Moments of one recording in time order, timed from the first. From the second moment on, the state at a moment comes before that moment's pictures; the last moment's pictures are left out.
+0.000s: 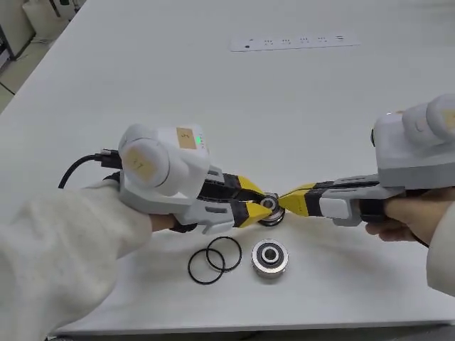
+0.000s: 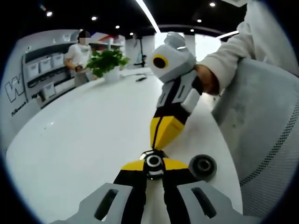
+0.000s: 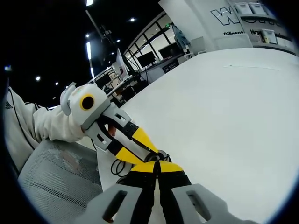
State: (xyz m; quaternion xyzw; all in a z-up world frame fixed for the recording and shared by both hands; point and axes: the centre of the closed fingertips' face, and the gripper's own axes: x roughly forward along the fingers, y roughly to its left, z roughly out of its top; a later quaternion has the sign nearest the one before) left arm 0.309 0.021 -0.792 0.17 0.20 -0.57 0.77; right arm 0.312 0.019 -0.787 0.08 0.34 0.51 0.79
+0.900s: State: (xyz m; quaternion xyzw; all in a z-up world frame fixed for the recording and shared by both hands) left arm 0.309 0.021 -0.792 0.17 0.19 -0.58 0.78; right arm 0.312 0.027 -0.771 0.08 0.31 0.53 0.79
